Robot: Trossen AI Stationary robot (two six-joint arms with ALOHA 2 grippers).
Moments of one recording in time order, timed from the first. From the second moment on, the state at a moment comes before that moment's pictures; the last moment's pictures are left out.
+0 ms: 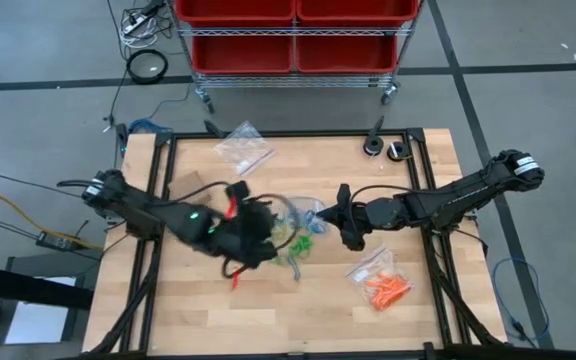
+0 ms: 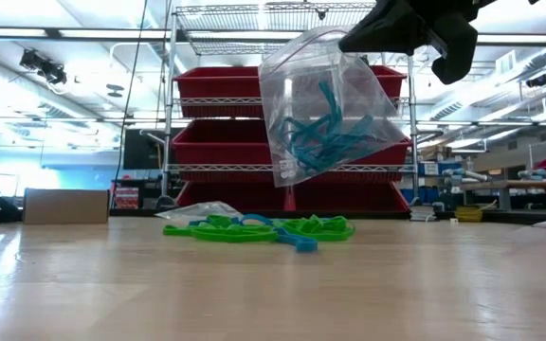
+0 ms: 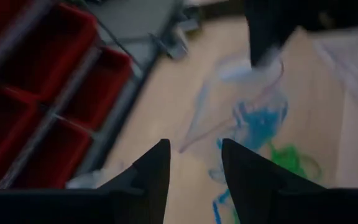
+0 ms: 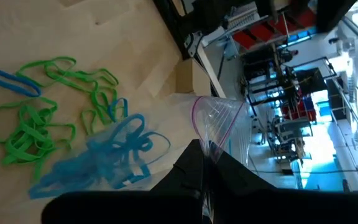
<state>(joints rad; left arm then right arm) -0.40 1.62 1.62 -0.96 -0.92 -0.35 0.27 1.20 0.75 0.08 0.45 -0.97</state>
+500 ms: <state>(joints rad) -0.39 1.60 1.09 -0.49 -0.82 -0.51 0.13 1.11 0.75 0.08 0.39 -0.90</state>
